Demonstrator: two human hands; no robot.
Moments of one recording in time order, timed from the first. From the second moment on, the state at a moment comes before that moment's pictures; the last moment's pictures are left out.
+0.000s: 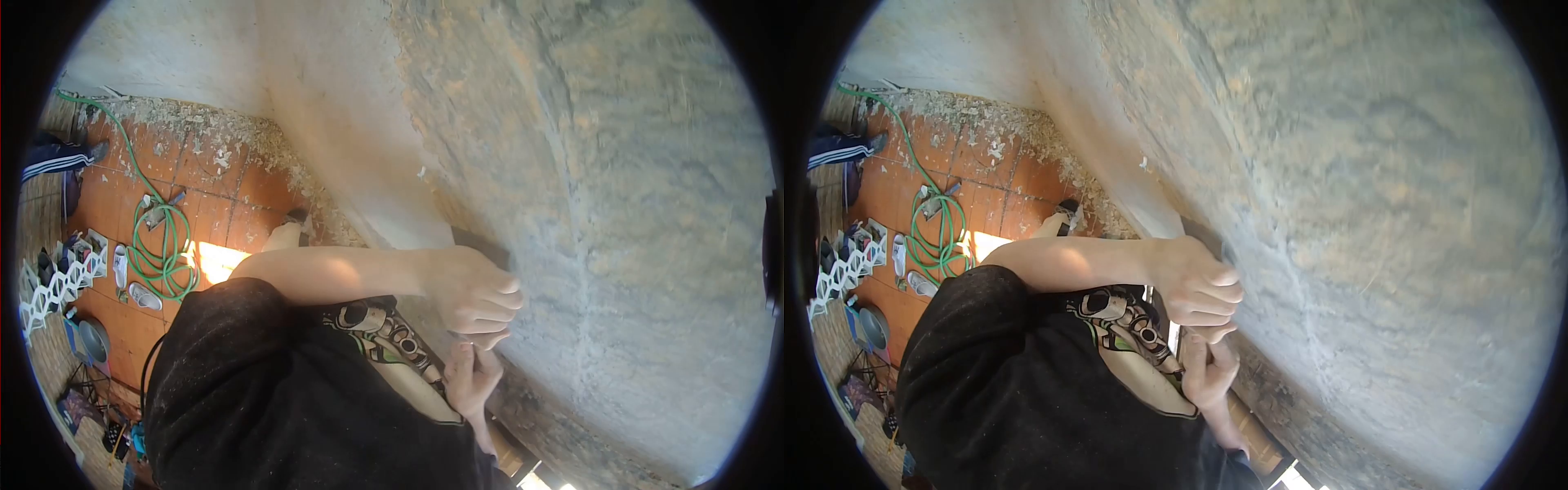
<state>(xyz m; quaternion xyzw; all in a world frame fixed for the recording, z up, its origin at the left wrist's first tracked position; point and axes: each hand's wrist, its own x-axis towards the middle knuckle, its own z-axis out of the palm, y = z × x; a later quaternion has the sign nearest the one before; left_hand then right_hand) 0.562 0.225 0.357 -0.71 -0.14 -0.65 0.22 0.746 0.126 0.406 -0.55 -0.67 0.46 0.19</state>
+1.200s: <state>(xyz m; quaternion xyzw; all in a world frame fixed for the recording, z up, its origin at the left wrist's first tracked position) 0.534 0.215 0.338 -0.73 -0.14 -0.65 0.15 0.707 0.108 0.392 -0.55 -0.67 0.45 0.20</state>
